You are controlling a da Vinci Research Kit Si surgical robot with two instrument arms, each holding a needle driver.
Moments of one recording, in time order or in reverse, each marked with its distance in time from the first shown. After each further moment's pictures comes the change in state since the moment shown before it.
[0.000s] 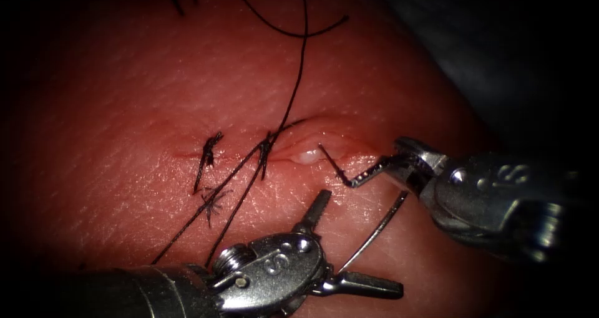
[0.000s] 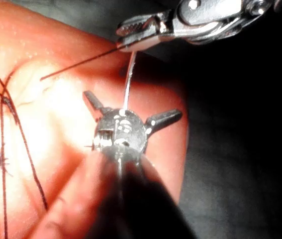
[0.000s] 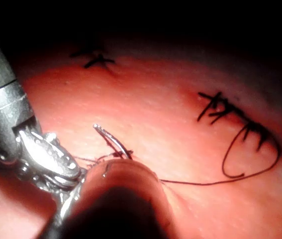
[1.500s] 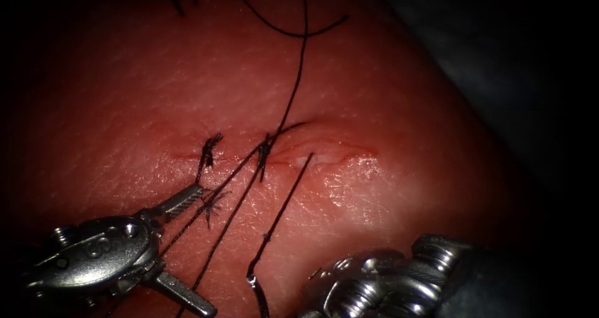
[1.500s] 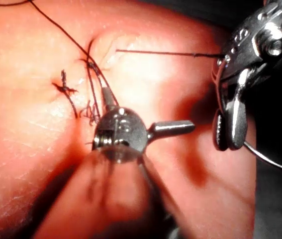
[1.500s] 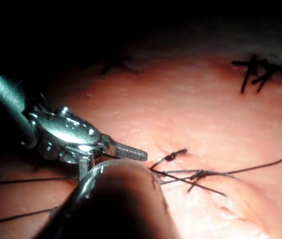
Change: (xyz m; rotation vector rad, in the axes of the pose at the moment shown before) right arm -0.003 -0.011 0.008 1.179 -0.230 0.468; left arm -0.001 -0.010 -0.009 -0.252 -0.036 0.080
